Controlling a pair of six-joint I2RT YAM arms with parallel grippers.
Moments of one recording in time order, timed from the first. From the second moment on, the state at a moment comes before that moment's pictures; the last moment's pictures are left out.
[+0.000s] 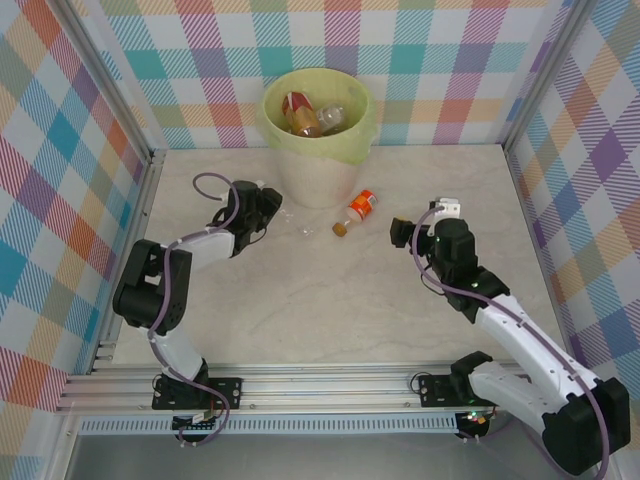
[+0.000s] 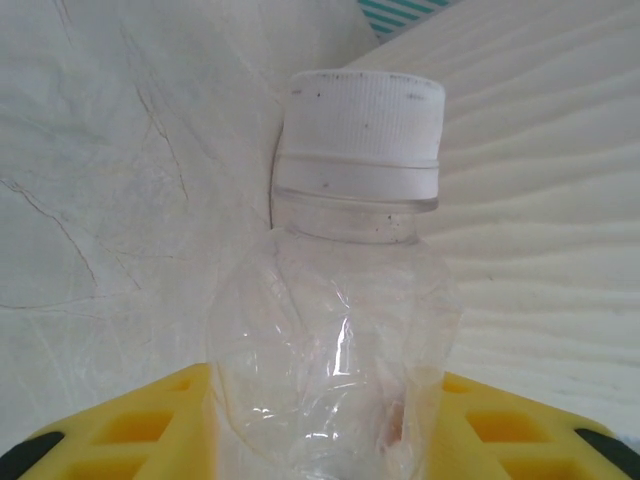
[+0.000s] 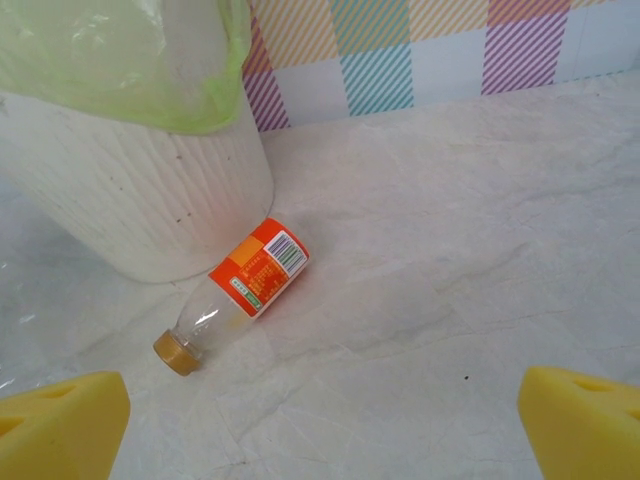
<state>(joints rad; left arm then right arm) -0.30 1.73 0.98 0.22 0.02 -1.10 0.45 0.93 0.67 -0.15 0.28 0.36</state>
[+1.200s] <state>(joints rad) -0.30 1.64 1.73 0.09 0.02 -0.74 0.45 0.93 0.60 -0.16 0.38 0.76</state>
